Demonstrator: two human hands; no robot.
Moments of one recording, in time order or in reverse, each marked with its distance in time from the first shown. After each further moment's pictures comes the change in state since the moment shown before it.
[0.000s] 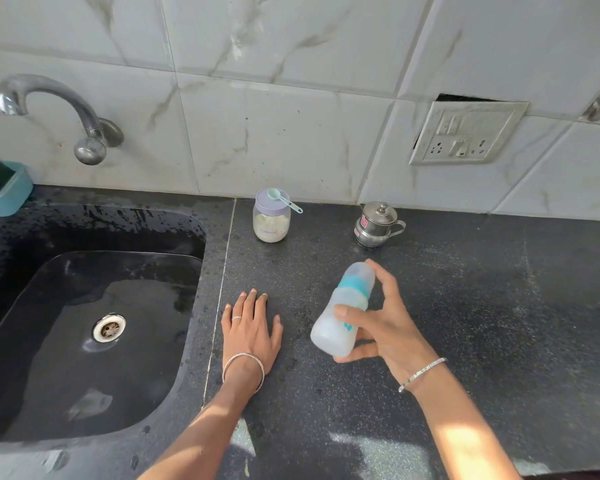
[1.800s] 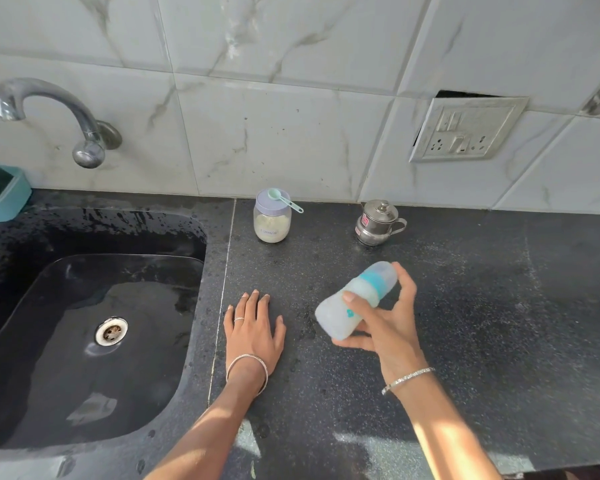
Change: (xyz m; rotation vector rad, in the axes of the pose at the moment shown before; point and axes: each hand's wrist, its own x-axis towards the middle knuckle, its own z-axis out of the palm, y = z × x) left_hand 0.001 -0.001 -0.001 -0.024 0.002 0.000; right_hand 0.004 0.015 0.015 0.130 0.216 -0.140
